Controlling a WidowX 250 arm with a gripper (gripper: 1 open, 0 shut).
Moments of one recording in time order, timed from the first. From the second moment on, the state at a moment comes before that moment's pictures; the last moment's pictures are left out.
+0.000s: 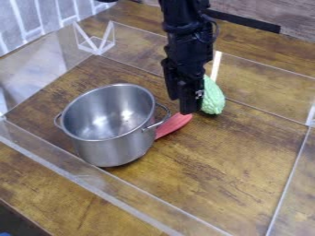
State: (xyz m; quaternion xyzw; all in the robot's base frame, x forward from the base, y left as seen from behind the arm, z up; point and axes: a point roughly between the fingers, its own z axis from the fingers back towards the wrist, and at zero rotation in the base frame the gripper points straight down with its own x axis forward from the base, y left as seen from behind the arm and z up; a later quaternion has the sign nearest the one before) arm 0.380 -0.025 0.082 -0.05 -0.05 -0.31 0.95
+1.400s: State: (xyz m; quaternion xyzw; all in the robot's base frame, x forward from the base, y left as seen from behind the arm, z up) arm 0.353 -0.001 0.096 -0.04 -0.03 -0.26 0.96
